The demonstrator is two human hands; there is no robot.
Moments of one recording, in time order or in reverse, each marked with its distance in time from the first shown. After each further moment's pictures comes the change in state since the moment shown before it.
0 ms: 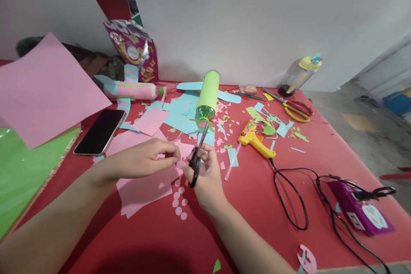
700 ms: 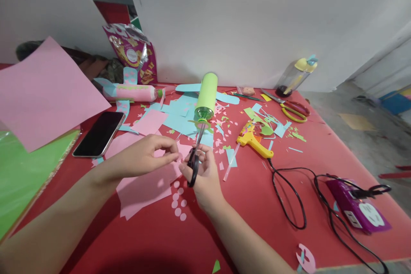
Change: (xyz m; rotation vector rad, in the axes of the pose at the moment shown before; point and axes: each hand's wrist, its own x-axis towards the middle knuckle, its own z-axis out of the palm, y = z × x) left_hand 0.003 0.002 0.003 -0.114 0.197 0.045; right_hand 0.000 0.003 -0.001 0.022 -0.019 0.014
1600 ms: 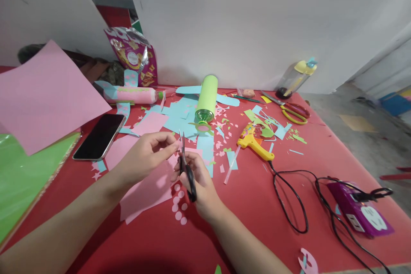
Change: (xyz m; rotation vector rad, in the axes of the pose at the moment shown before) left_hand 0.003 0.003 0.014 -0.304 0.339 -0.041; right_hand -0.004 0.005 -0.006 0.023 -0.343 0.001
